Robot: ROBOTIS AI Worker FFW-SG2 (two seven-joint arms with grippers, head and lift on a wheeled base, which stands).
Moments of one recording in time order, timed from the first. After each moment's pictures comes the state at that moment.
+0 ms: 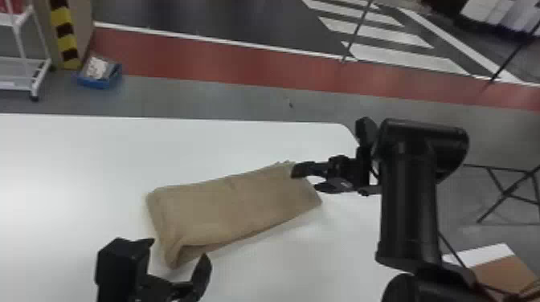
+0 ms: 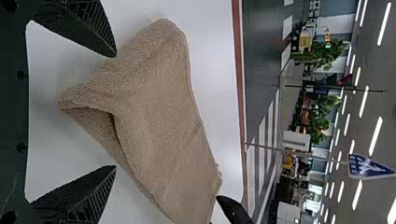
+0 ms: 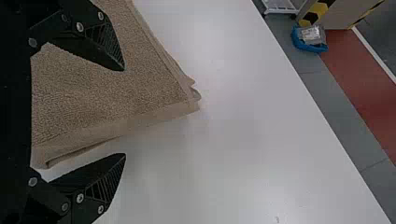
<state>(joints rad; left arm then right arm) 0.46 0.00 -0.37 -2.07 -0.12 0.49 -0.14 -0.55 -0.12 -0.37 -1.39 0.35 1.54 0.79</state>
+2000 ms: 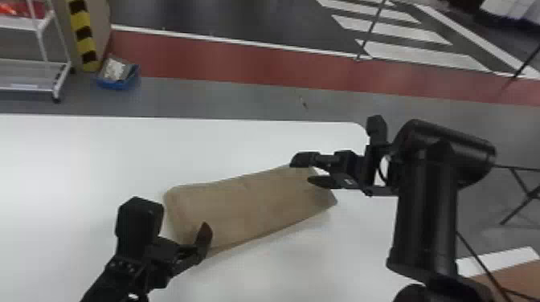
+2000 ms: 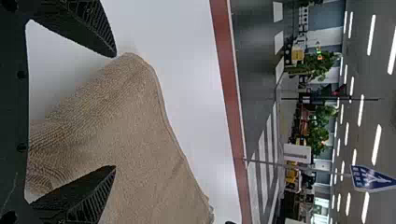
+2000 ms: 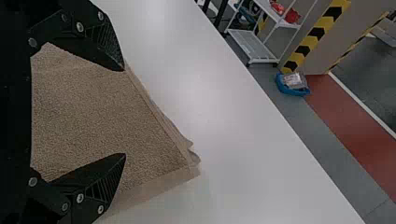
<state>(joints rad) 0.30 0.00 -0.34 -1.98 -0.14 0.55 -0.09 -0.52 -0.06 -0.44 -1.47 0.20 1.57 0.79</state>
